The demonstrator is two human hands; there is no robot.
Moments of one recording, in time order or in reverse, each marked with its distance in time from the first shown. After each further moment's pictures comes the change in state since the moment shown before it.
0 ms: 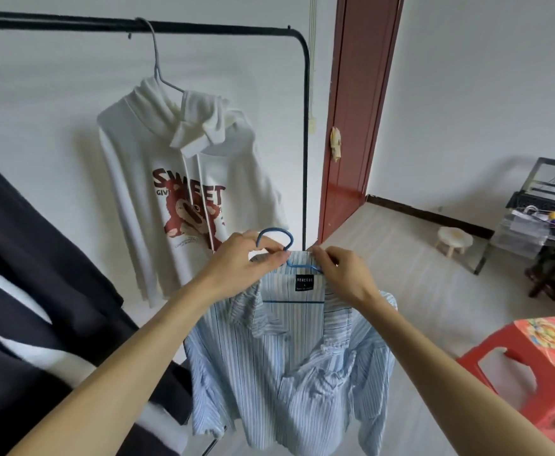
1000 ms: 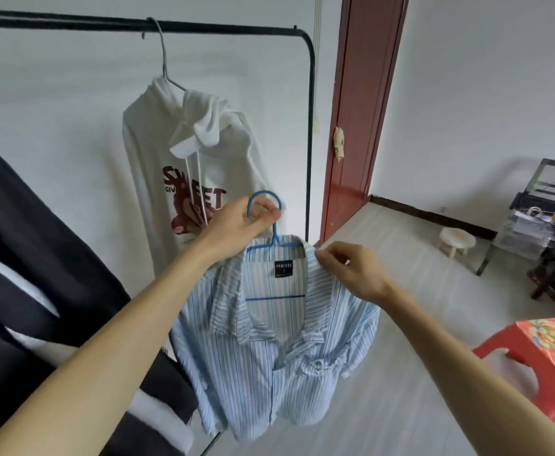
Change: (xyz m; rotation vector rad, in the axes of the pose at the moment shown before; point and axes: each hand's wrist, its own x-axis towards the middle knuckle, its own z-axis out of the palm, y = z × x) left_hand 0.028 -0.002 -0.031 -0.131 0.084 -0.019; right_hand -0.002 0.004 -0.024 0.044 -0.157 -0.219
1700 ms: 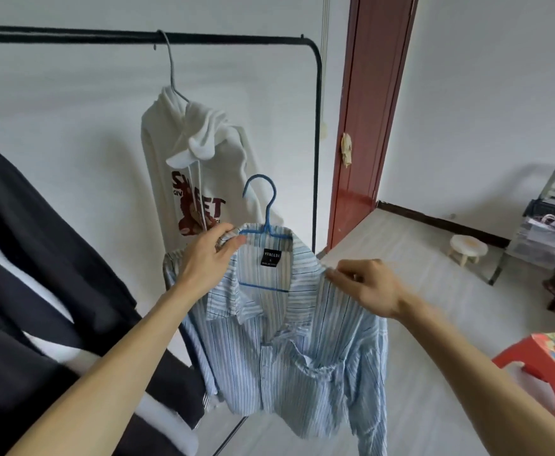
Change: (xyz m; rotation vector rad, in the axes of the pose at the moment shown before) left_hand -0.033 -0.042 -0.009 0.202 0.316 -0.084; right_hand -0.005 -0.002 -0.014 -0.126 -0.122 -0.046
